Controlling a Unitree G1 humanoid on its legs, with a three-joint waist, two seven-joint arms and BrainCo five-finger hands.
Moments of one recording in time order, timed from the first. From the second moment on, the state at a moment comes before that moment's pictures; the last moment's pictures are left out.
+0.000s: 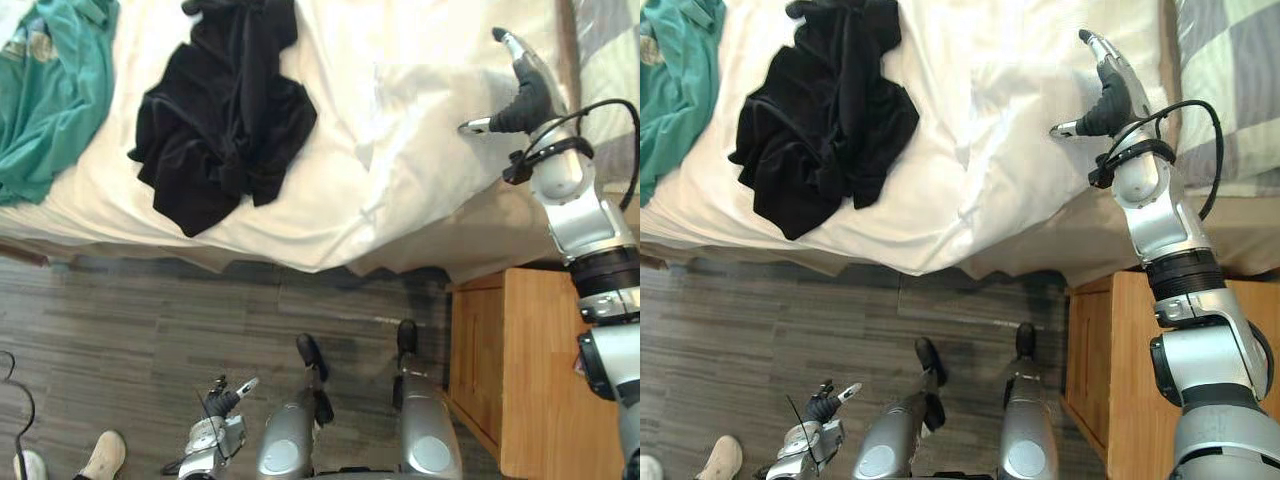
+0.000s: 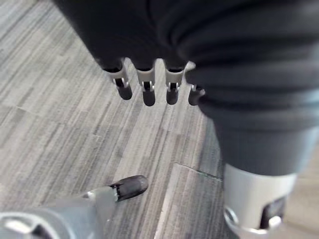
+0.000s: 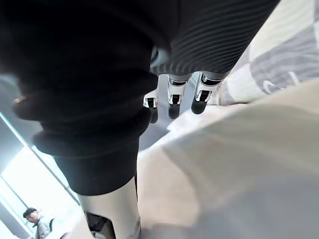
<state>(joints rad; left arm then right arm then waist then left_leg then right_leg) -0.02 0.11 0.19 0.96 -0.19 -0.14 0.07 -0.93 -0.73 0.27 0.48 -0.26 -0.11 -0.13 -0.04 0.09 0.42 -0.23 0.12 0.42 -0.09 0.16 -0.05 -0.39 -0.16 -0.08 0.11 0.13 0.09</state>
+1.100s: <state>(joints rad) 0.03 0.02 0.11 0.97 -0.14 -0.11 0.07 -0.15 -0.32 -0.23 0.49 -0.20 -0.11 -0.18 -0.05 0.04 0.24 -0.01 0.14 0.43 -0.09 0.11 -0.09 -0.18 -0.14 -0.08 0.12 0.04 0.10</state>
